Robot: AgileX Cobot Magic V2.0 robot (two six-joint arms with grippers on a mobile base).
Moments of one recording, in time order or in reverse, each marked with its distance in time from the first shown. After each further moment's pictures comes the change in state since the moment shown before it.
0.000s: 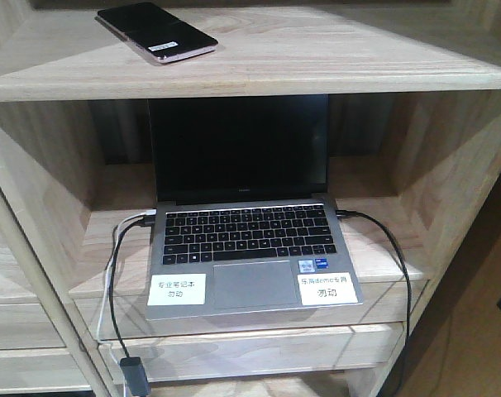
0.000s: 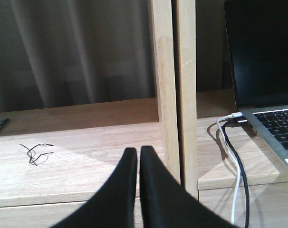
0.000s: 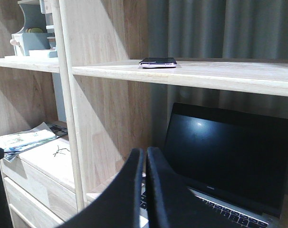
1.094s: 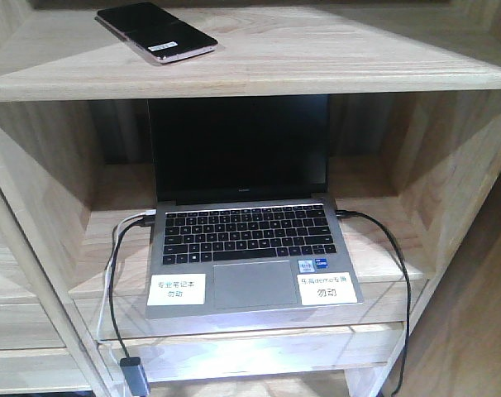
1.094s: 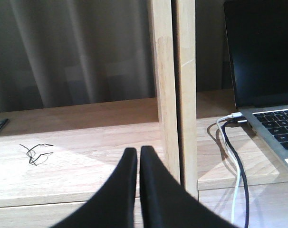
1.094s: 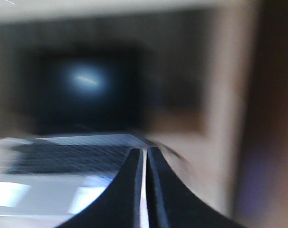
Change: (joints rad) left arm 0.000 0.000 0.000 0.000 0.000 0.000; right arm -0.318 -0.031 0.184 -0.891 -0.014 0.903
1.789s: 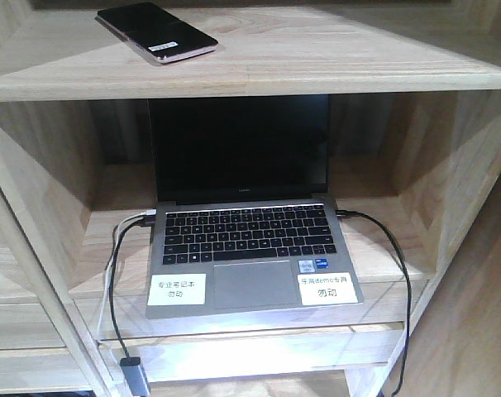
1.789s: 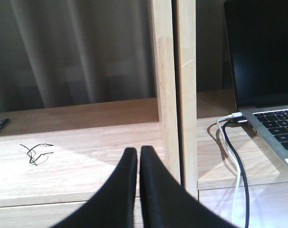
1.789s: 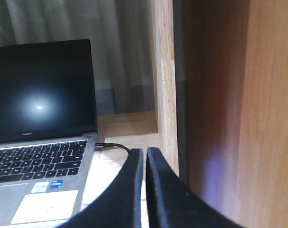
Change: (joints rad) left arm 0.000 0.000 0.000 0.000 0.000 0.000; right arm -0.101 -0.199 0.271 0.002 -0.210 -0.038
